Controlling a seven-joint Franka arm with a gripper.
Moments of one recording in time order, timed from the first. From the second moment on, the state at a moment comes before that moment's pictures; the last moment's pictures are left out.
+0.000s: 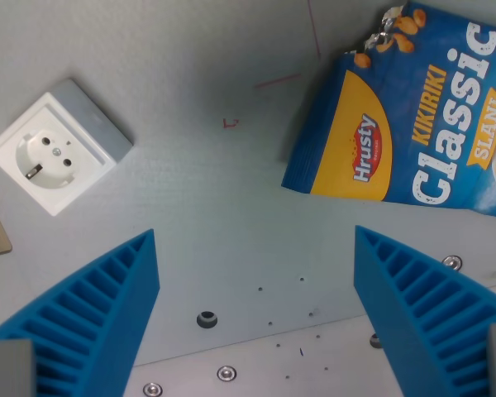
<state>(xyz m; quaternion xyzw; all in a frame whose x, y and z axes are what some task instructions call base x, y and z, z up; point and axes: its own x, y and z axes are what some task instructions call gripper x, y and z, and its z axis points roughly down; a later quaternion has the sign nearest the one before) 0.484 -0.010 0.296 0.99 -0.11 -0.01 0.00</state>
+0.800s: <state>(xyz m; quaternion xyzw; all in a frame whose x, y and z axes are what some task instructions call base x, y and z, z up) 0.484 -0.010 0.296 1.00 -0.08 -0.01 0.00</state>
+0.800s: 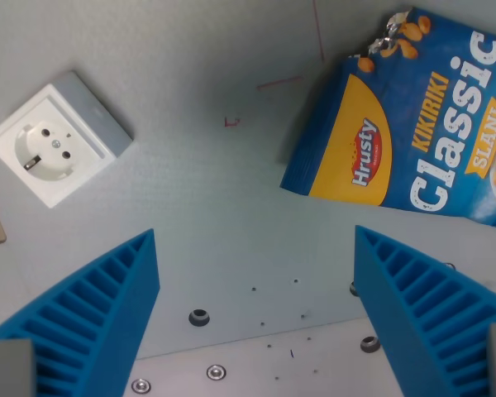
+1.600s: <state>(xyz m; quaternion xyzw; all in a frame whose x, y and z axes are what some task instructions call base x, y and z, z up) 0.484 -0.010 0.296 1.00 -0.02 -0.01 0.00</state>
